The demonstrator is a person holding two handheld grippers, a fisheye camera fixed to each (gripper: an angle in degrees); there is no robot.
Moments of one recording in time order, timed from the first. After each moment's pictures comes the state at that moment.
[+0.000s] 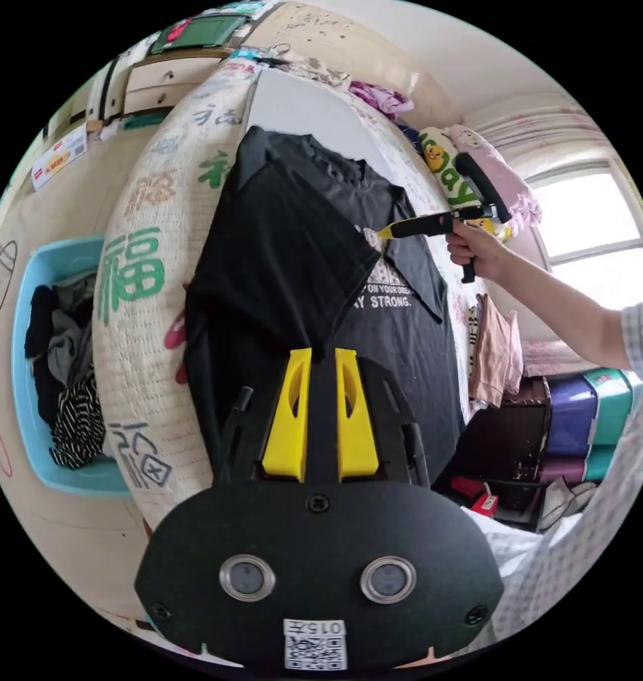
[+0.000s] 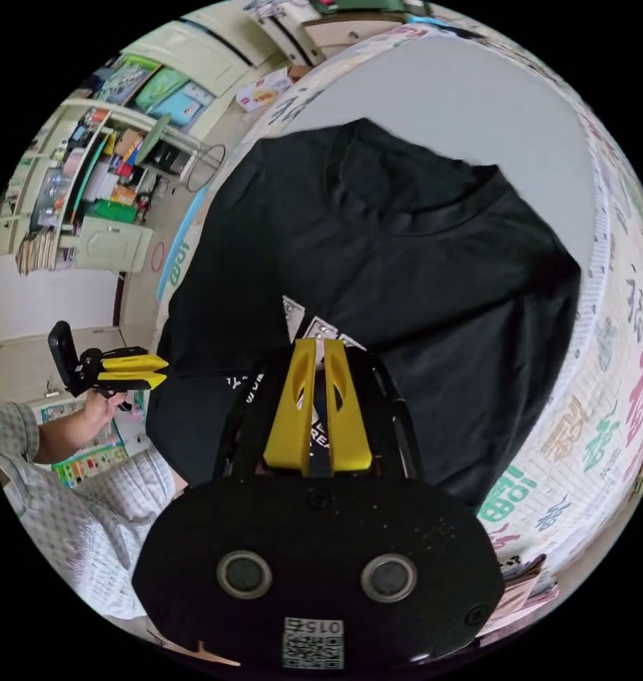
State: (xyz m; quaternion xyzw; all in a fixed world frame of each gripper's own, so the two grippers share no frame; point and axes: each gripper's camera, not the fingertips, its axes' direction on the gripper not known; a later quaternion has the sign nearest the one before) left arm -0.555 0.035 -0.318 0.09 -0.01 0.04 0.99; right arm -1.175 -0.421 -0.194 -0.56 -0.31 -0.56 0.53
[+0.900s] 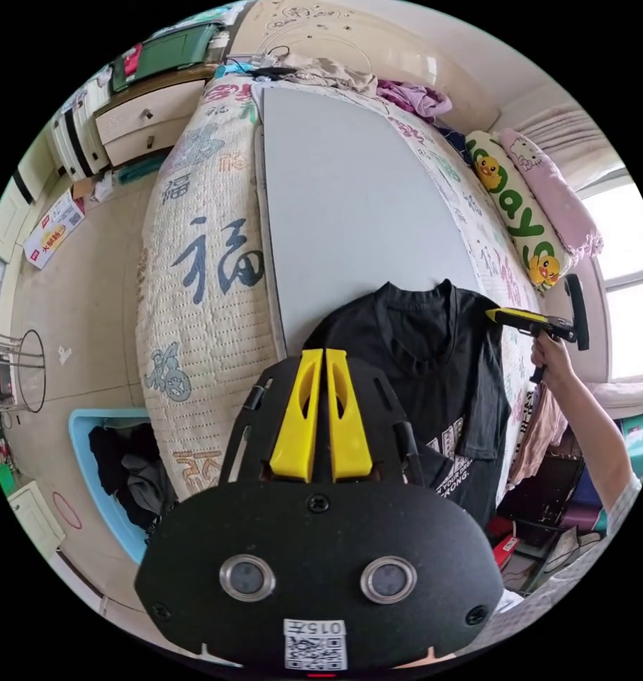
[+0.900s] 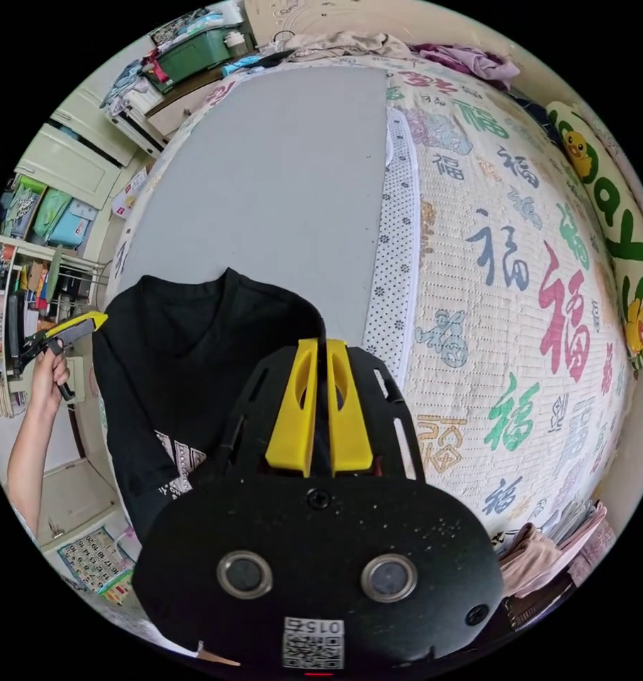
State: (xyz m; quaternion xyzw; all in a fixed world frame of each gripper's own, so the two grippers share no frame) left arm -0.544 -0.227 -0.377 0.07 -0.13 0.03 0.99; right arm -1.164 -0.163 -0.107 -0.48 -0.19 -0.49 0.70
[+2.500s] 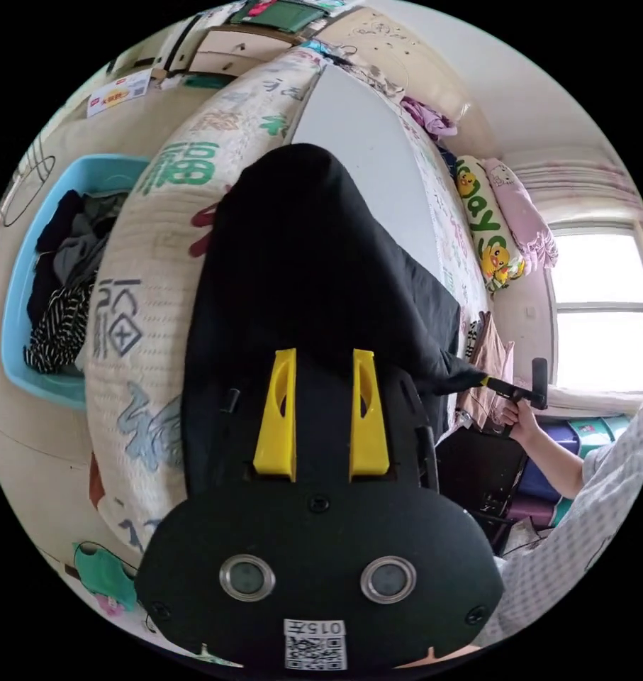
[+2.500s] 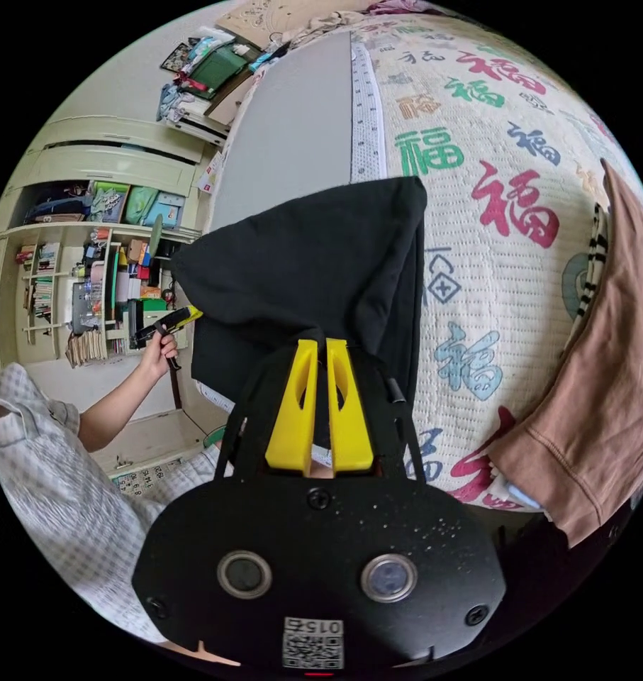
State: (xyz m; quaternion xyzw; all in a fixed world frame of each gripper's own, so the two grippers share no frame) left arm -0.633 0.200 -0.261 0.07 0.04 -0.10 0.99; right arm -0.721 0.182 -0.284 -0.61 -0.31 -0.36 0.63
